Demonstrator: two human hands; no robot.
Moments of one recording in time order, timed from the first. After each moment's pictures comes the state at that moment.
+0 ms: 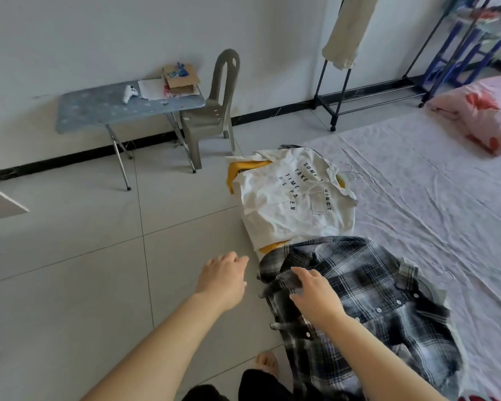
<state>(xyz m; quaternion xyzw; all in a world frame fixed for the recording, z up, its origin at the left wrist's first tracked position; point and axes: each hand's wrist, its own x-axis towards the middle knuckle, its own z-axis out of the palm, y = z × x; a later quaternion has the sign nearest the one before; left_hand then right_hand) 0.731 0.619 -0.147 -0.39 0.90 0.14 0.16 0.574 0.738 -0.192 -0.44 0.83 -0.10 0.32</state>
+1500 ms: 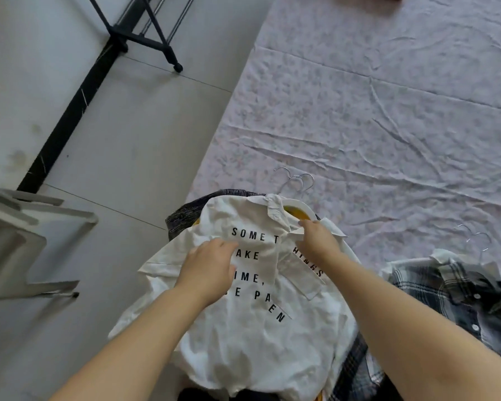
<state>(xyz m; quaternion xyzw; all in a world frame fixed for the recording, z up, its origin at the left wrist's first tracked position) 0.234 0.204 -0.289 -0.03 0.93 0.17 0.32 0.153 0.415 -0.381 -0.01 0.93 -0.13 0.35</state>
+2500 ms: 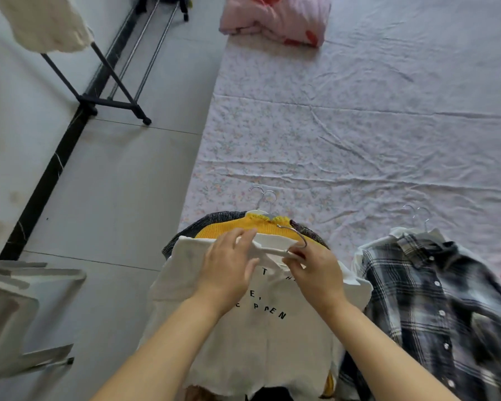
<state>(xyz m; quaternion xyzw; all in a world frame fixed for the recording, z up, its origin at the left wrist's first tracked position) 0.247 0.221 -0.235 0.11 0.95 0.27 0.09 0.260 0.399 -0.259 0.02 0.94 -0.35 -0.03</state>
